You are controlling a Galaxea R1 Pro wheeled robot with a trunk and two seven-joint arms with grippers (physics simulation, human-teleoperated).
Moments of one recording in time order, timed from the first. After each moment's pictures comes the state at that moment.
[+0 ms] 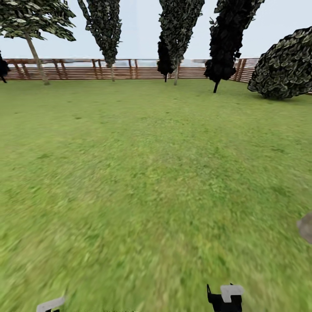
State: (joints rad) left arm -0.37 0.22 0.07 -0.08 0.19 -0.42 0.06; right arm -0.42 -0.03 0.13 -0.05 0.03 -0.64 -0.22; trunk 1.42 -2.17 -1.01
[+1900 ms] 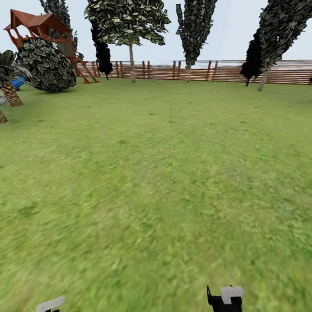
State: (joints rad) left arm -0.37 0.22 0.07 -0.08 0.19 -0.43 0.06; right arm -0.42 -0.02 0.13 -0.04 0.03 -0.64 -0.22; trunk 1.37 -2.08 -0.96
